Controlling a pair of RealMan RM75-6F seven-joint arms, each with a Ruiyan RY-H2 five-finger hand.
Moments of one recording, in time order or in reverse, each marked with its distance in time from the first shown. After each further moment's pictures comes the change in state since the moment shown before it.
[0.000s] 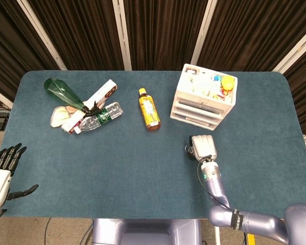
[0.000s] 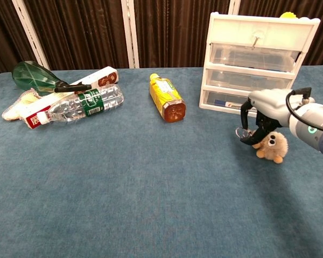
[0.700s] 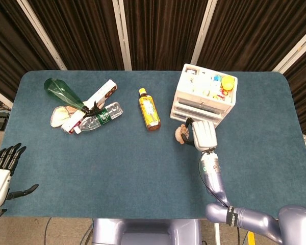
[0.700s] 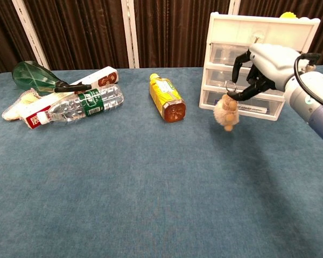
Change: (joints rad) left arm -0.002 0.000 -0.002 0.001 -0.004 -0.002 -0.010; right arm -0.007 -0.078 0.081 0.158 -0.288 0.121 0.278
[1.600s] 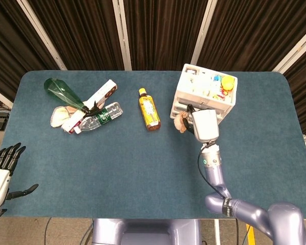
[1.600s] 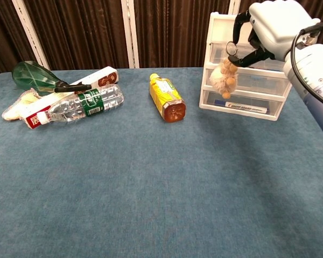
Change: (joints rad) left arm 0.002 0.000 0.000 -0.001 0.003 0.006 -0.011; right arm 0.060 -0.069 0.015 0.282 -0.237 0.132 0.032
